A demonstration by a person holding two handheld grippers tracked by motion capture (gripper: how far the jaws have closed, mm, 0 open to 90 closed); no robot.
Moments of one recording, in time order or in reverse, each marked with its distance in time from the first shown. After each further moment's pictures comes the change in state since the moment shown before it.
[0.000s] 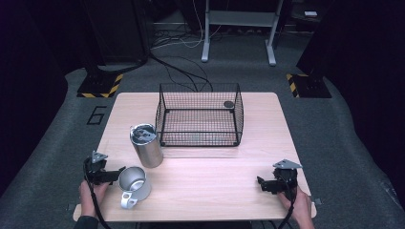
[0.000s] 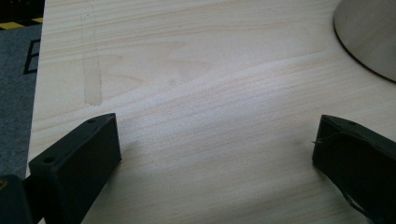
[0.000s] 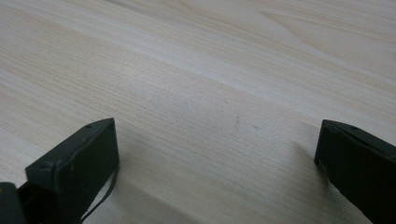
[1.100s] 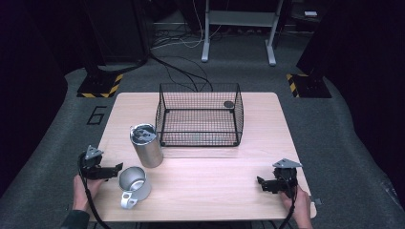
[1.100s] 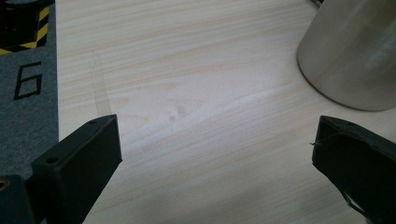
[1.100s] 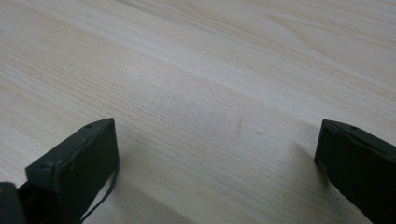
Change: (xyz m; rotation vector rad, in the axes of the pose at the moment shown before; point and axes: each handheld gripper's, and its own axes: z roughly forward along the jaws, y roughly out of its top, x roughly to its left) left arm 0.007 0.021 -0.021 -0.062 -0.057 0.048; right arm -0.003 0.002 0.002 -0.001 0.029 -0.022
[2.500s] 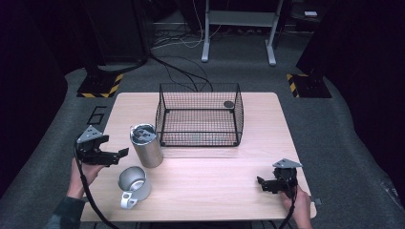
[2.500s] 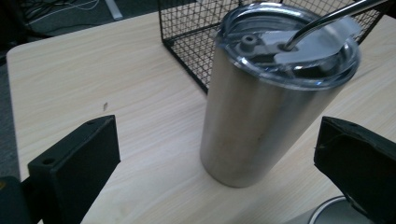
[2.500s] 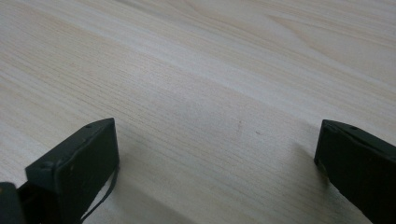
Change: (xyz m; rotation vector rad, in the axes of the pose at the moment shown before) left arm -0.033 0.085 -0.052 -0.127 -0.221 0.102; right arm 0.000 0.000 0.000 0.000 0.000 0.000
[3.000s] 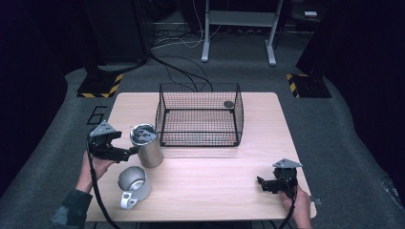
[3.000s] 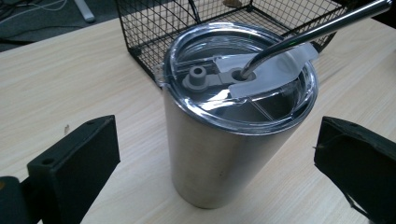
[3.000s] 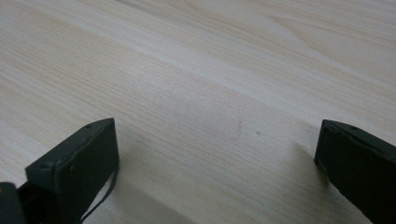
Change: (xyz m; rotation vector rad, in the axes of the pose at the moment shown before) left arm -0.014 0.018 0.021 0.040 -0.082 0.054; right arm 0.000 0.000 0.000 0.000 0.000 0.000
